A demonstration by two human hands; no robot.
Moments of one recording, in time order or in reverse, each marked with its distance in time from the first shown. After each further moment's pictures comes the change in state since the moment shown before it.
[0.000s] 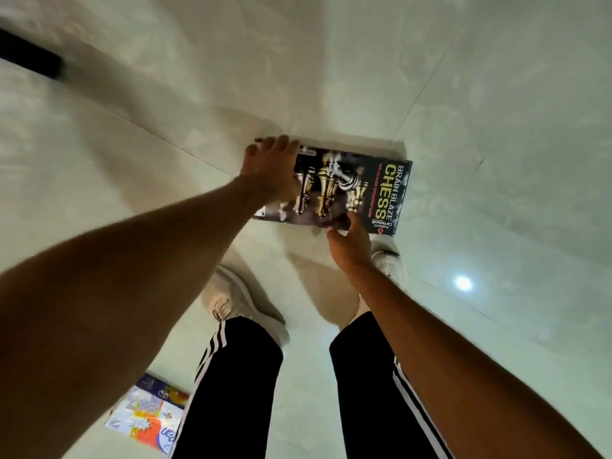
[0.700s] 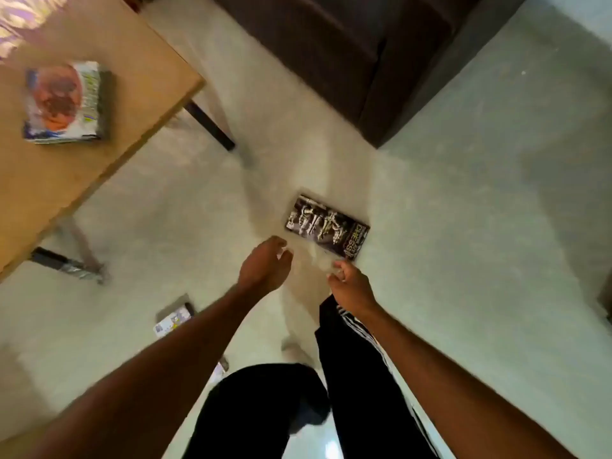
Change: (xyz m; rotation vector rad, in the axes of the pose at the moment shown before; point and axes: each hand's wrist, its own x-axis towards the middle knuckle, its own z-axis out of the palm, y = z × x) left_hand -0.462 0.190 -0.136 -0.747 0.418 -0.487; right_hand -0.380 -0.036 -0.259 -0.345 -0.281 -0.455
